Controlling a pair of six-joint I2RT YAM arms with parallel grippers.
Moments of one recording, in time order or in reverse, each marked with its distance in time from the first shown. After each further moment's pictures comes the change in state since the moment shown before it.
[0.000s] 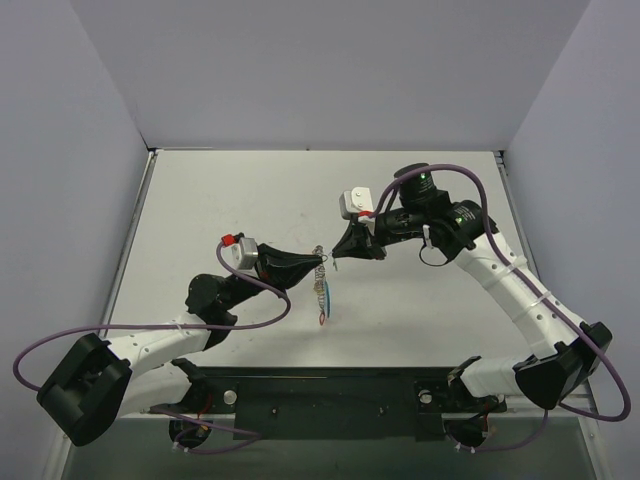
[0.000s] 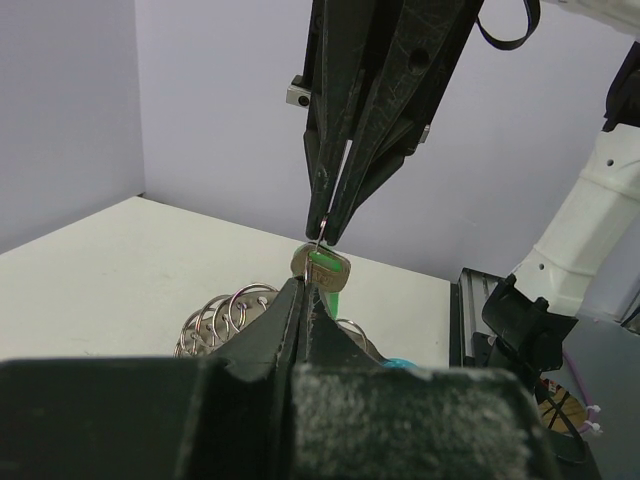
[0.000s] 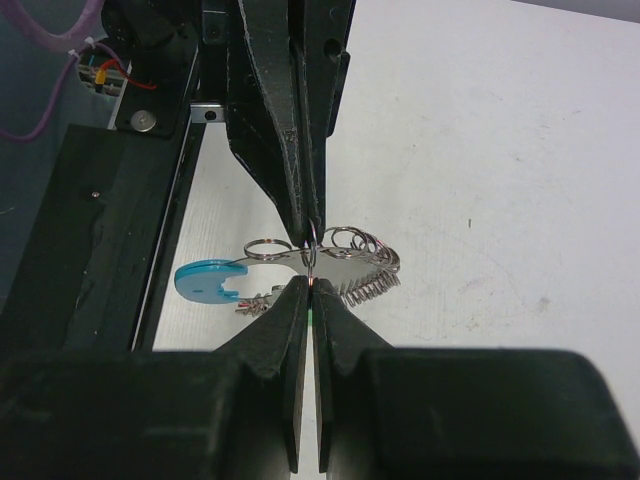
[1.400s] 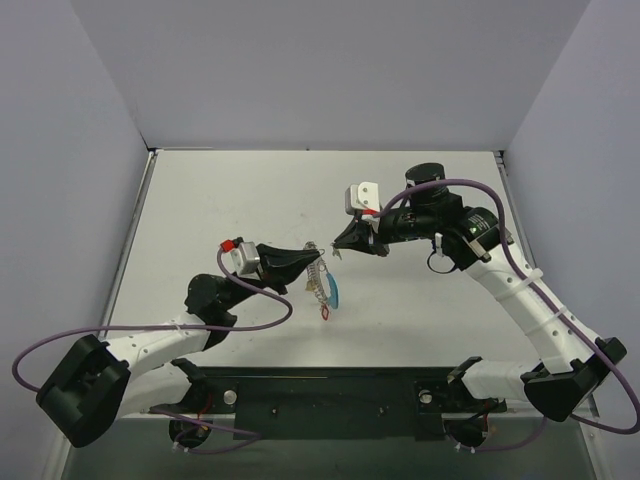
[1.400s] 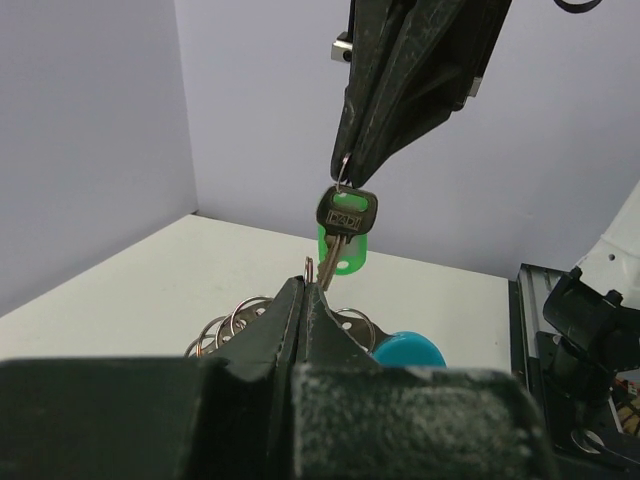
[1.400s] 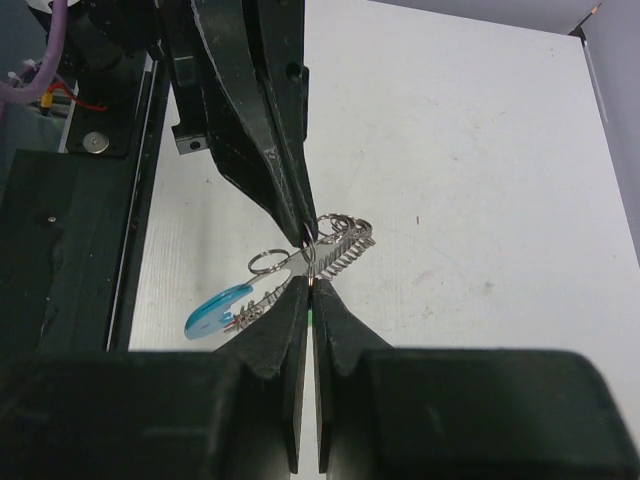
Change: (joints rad) left arm 0.000 -0.019 0.007 -0.006 -0.045 0.148; right arm 0.021 -0.068 0.010 0.062 0.134 0.091
